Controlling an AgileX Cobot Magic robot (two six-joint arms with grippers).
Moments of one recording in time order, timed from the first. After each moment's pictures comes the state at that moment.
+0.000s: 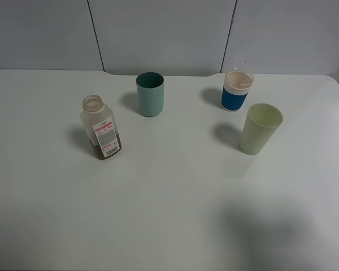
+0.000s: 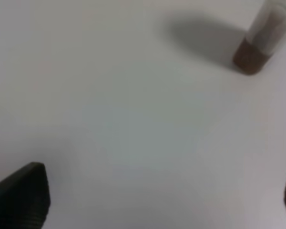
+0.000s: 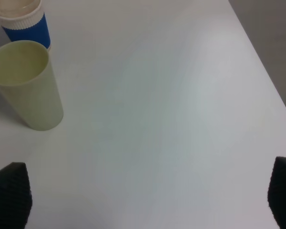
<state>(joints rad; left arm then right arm) 0.05 0.51 -0.60 -0.13 0.98 0.20 -0.10 0.00 -0.51 -0.04 1.07 0.00</state>
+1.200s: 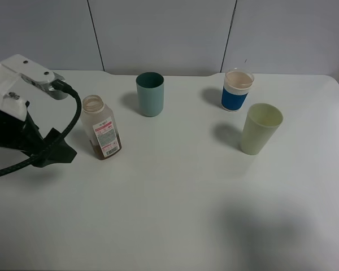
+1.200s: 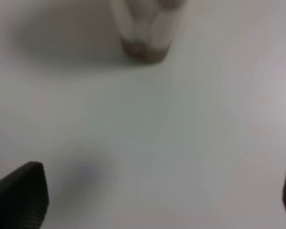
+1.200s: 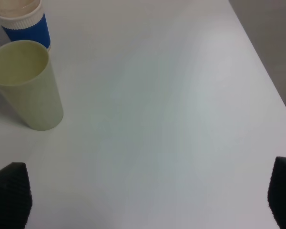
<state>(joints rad) -0.32 1.21 -0.64 -0.22 0.58 0.41 -0.10 0.00 -0.51 -0.04 1.07 0.00</state>
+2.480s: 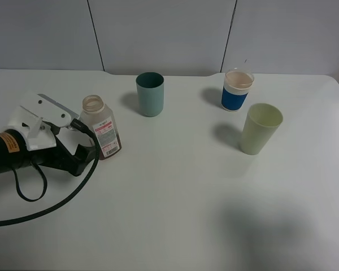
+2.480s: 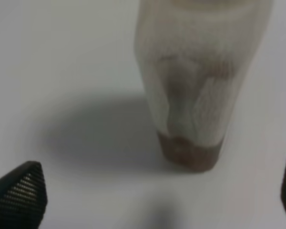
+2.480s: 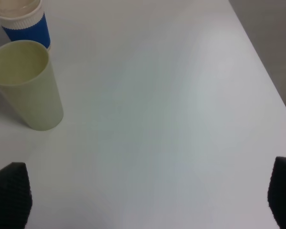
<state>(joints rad) -0.41 1.47 -0.26 -0.01 -0.52 0.15 -0.10 0.00 -0.51 -0.04 1.07 0.00</state>
